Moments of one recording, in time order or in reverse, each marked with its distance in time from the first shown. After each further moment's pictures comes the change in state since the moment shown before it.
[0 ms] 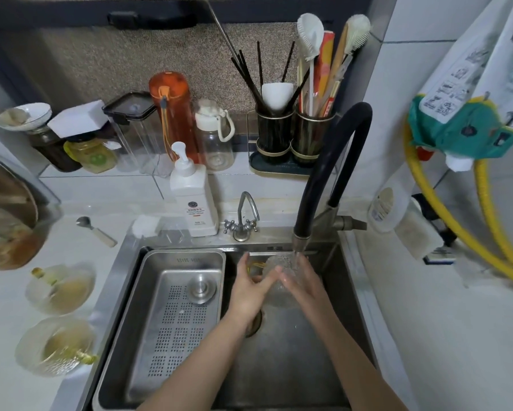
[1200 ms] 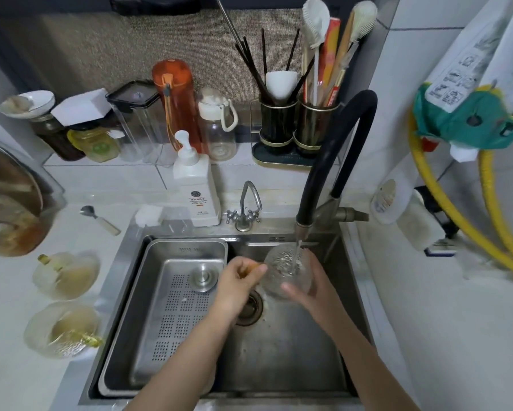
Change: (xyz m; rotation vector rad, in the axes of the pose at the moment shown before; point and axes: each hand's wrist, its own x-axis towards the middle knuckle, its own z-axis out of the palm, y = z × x) left_hand 0.003 -0.021 -0.024 -0.078 -0.013 0.161; right_hand -0.017 0.006 -0.015 -0.113 -0.052 -0.169
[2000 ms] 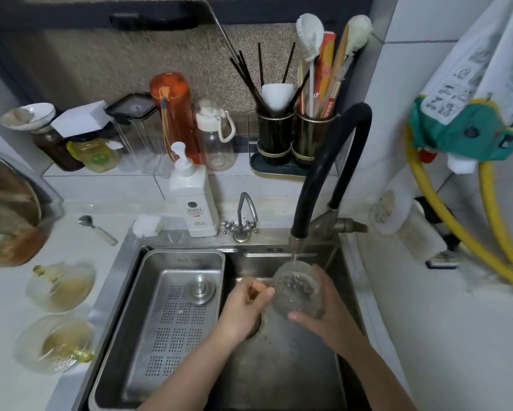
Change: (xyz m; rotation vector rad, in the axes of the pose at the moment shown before) left_hand -0.015 0.003 0.011 0.160 -0.119 0.023; right_hand -0.004 0.013 -0.024 -0.097 -0.022 -0.016
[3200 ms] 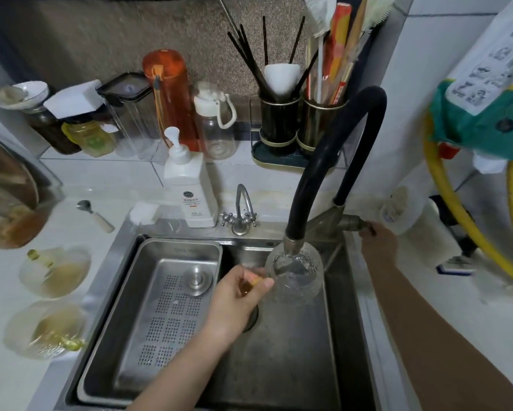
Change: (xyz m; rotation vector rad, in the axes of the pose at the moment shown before) left_hand -0.007 0.028 0.008 -0.160 0.129 -0.013; right_hand 0.131 0.050 -0.100 -0.412 0.567 0.304
